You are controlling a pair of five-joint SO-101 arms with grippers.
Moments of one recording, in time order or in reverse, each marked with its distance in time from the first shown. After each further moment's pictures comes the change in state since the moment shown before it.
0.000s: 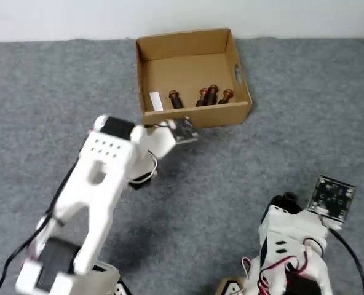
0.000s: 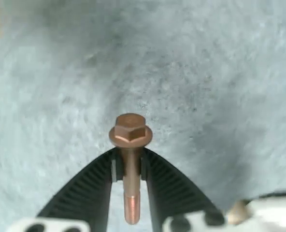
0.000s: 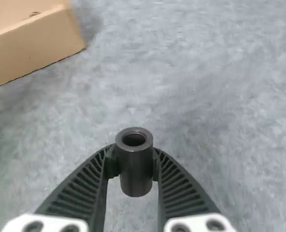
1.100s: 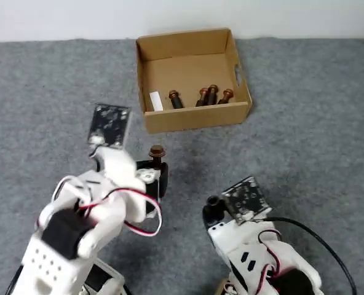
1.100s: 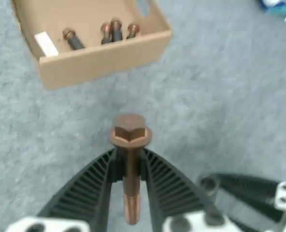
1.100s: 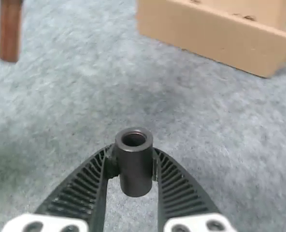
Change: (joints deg) left arm 14.8 -48.8 15.9 -15.0 59.9; right arm -43.6 0.2 2.6 -4.2 8.9
